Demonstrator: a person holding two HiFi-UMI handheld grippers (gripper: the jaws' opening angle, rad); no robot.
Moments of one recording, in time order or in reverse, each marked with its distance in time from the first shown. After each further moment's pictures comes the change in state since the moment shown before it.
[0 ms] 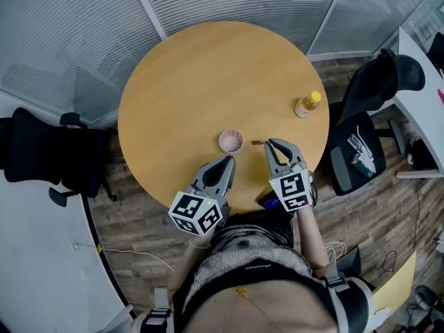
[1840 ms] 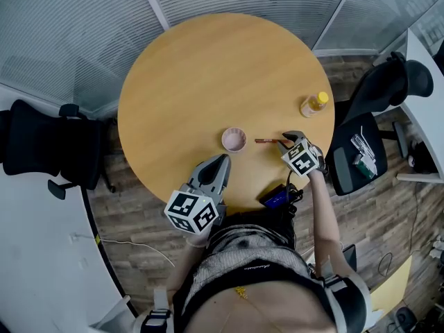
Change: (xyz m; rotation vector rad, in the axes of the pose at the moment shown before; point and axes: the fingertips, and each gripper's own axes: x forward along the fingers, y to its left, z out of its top) left arm 0.000 0.028 -0.006 -0.047 0.019 0.062; right arm 0.076 -0.039 -0.156 -0.129 0.472 0.258
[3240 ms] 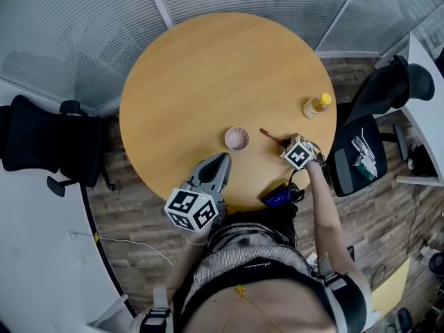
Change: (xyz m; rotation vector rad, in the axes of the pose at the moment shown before) left arm -0.003 0.008 0.000 -0.020 -0.004 0.003; right arm 0.044 0.006 -0.042 -0.097 0.206 0.099
